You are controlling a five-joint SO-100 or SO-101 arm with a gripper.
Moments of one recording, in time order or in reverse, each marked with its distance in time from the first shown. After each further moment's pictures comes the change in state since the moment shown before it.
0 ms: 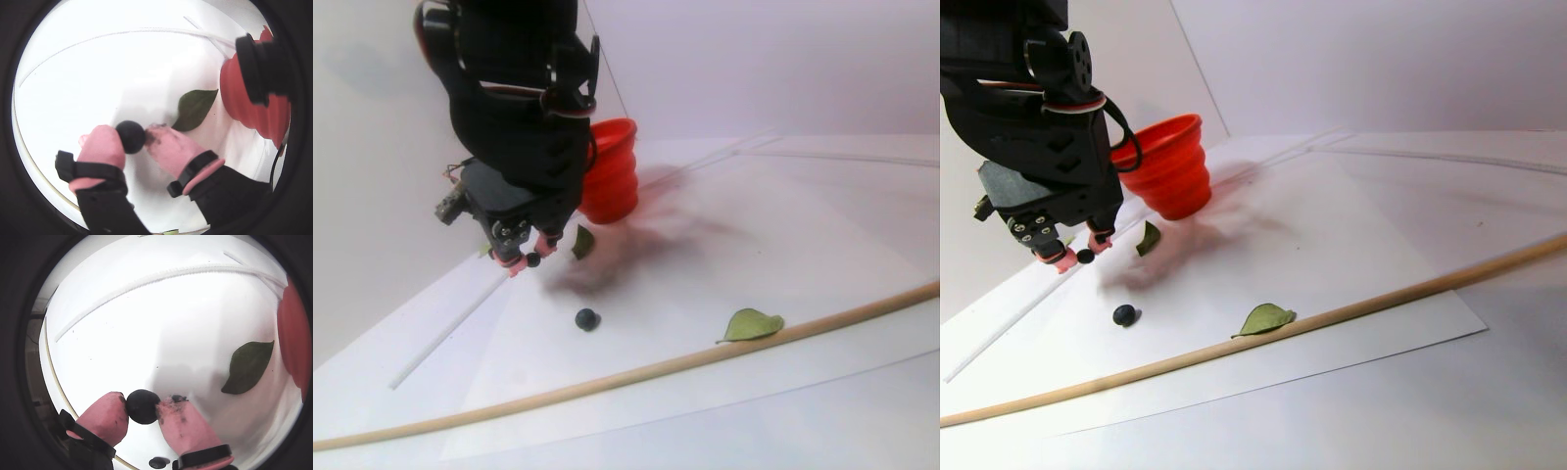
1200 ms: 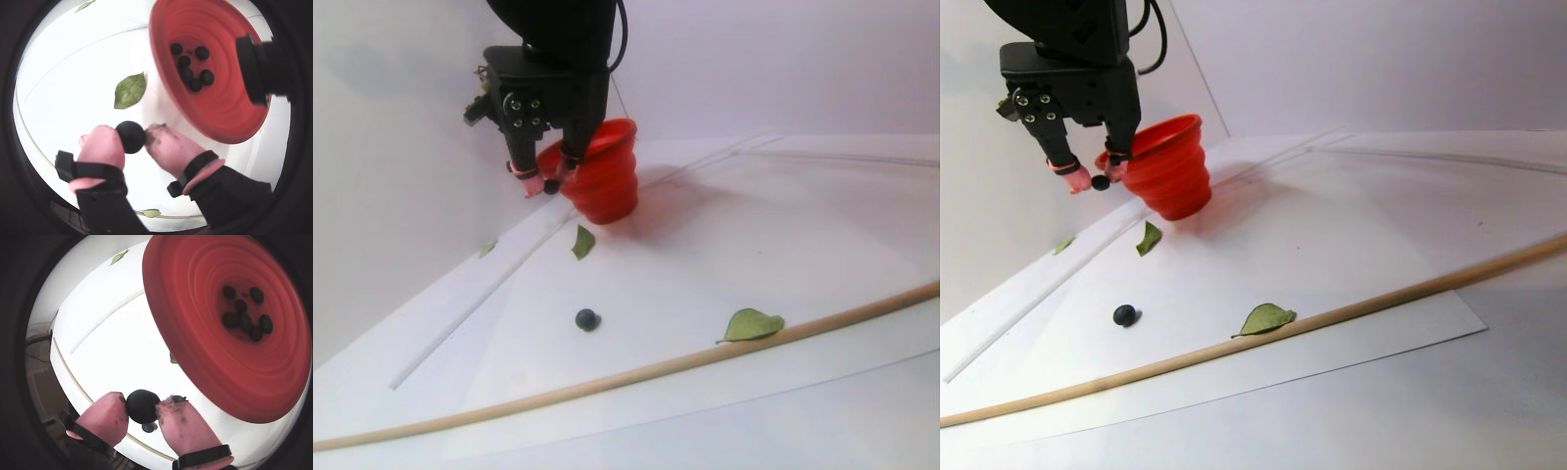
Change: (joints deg) arm 3.5 38.8 8.0 28.2 8.6
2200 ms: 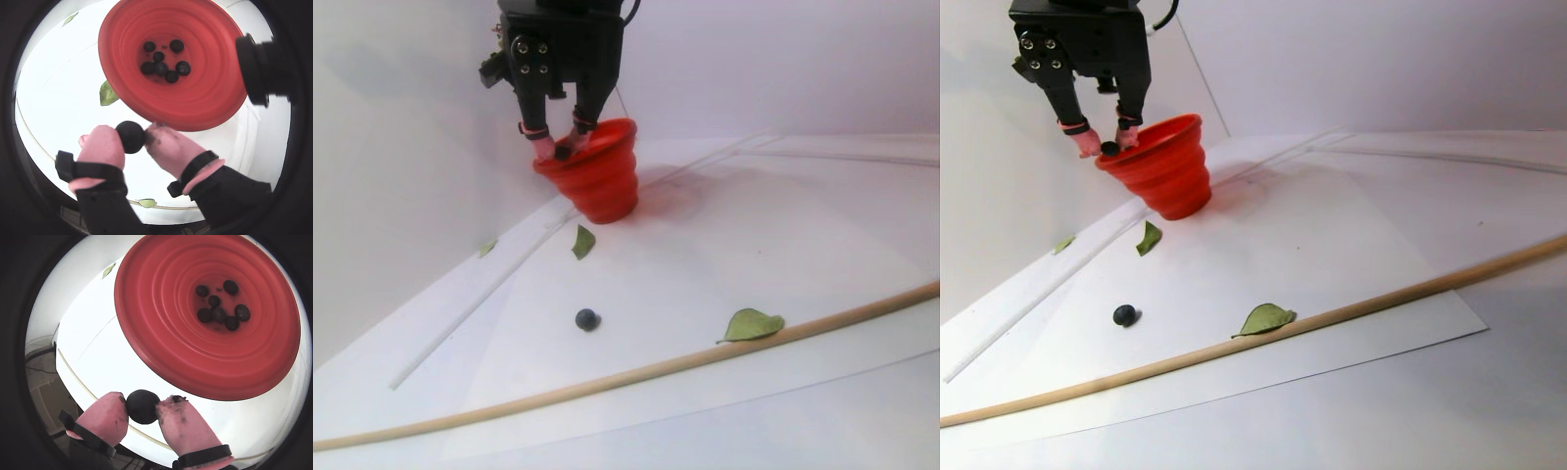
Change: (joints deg) arm 2.4 13.0 0.0 13.1 5.1
